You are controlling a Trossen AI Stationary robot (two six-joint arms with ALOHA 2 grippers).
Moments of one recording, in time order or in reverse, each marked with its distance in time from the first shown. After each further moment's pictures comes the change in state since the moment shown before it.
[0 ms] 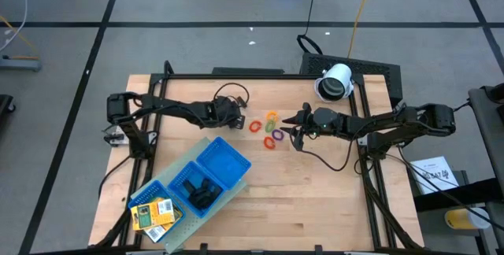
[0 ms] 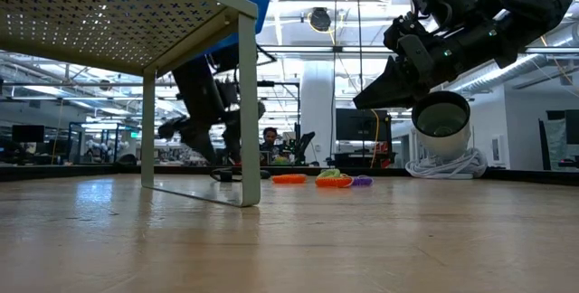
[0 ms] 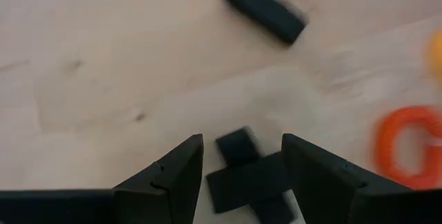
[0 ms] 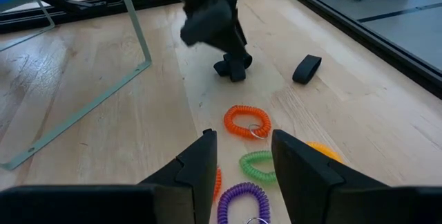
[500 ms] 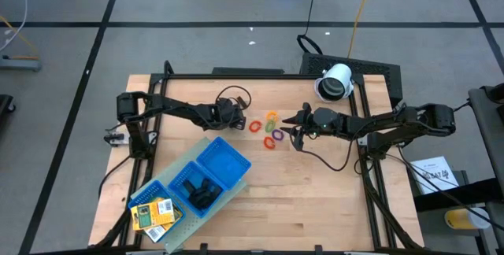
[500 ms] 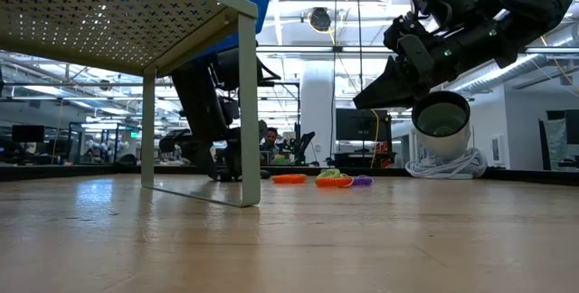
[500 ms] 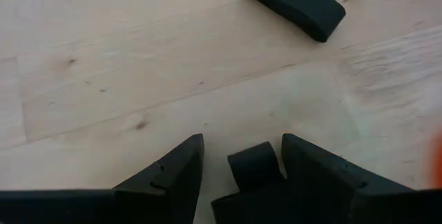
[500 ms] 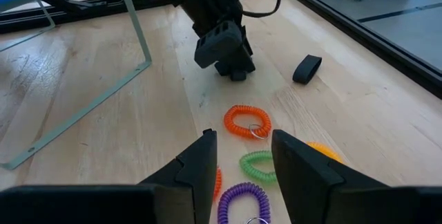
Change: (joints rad) left arm 0.003 0.098 0.000 0.050 -0.046 -0.010; right arm 0.000 0.000 0.000 0.000 0.000 0.000
